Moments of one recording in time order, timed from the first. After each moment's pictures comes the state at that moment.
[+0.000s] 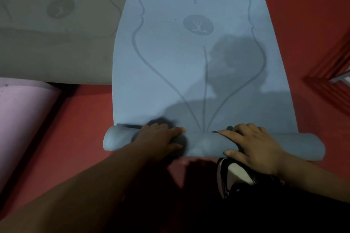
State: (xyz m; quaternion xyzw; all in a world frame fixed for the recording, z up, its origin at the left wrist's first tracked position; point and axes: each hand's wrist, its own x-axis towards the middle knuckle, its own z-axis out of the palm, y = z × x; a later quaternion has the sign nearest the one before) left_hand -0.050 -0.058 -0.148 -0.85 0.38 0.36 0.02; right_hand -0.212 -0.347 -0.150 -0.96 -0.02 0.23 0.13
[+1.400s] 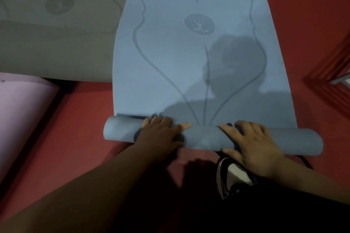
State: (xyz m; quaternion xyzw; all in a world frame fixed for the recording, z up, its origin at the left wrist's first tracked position) left_hand -0.060 -0.057 -0.157 -0.89 0.39 0.25 0.02; right_hand -0.212 -0.335 -0.151 -0.98 0.03 0.20 0.06
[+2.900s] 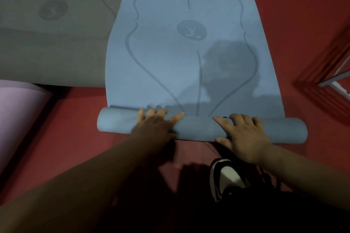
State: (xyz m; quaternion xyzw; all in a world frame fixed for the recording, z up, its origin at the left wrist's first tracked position) left_hand -0.040 -0.075 -0.154 -0.90 0.37 0.22 0.01; right_hand -0.181 -0.348 -0.147 -0.97 0.07 0.25 0.03
